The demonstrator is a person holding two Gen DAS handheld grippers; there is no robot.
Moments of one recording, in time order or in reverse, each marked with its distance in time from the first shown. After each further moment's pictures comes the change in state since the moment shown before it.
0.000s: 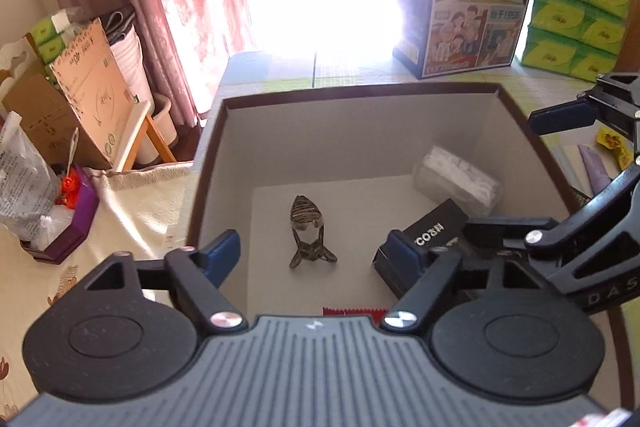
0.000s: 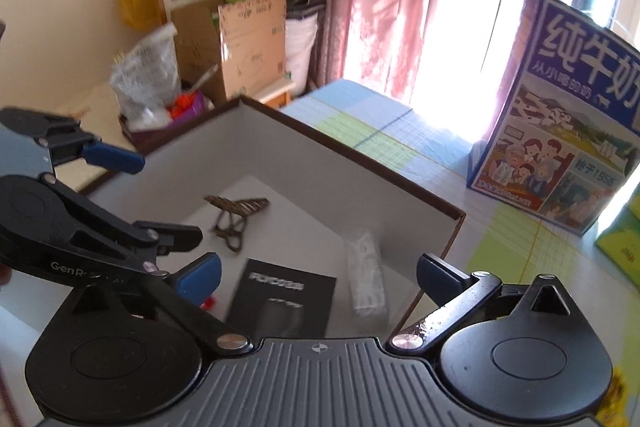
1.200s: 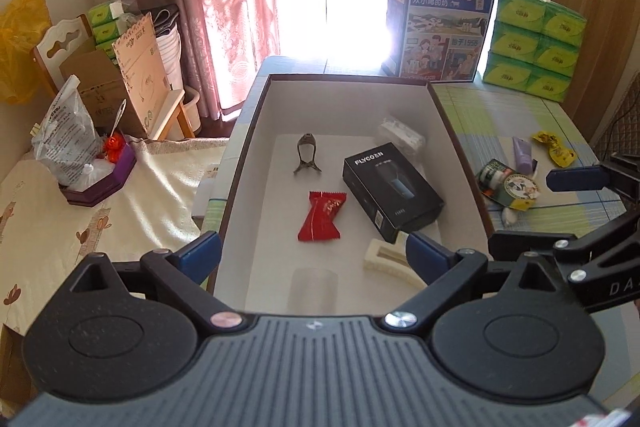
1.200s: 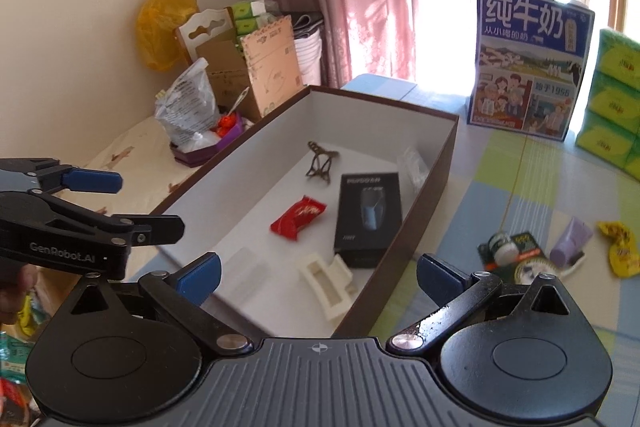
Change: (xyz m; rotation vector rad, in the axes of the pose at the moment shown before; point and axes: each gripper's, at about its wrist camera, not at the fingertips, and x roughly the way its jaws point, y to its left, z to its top) left arm -0.190 -0.024 -0.097 -0.109 -0.051 0.027; right arm -0.159 0.072 -0.089 0.183 -0.040 0.080
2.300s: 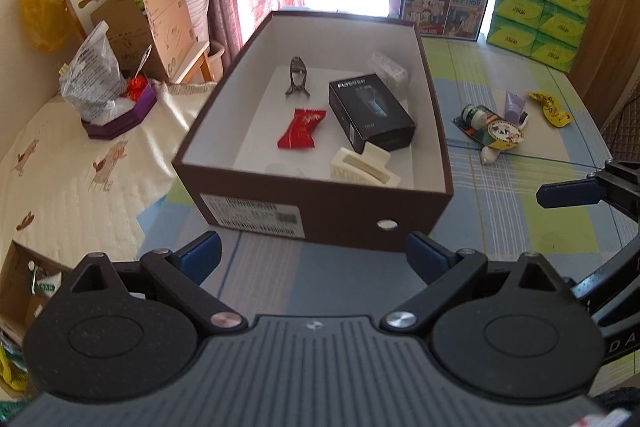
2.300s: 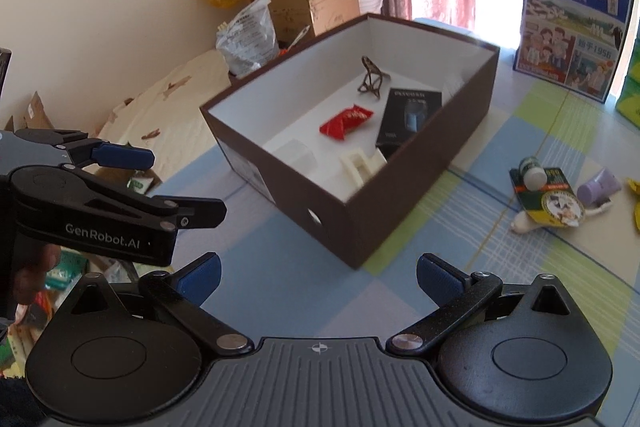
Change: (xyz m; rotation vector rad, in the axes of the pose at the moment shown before) left arm -0.037 -0.067 -0.069 -0.092 0.110 0.087; right arm -0.033 -0.009 -0.069 -0.111 0.167 0.147
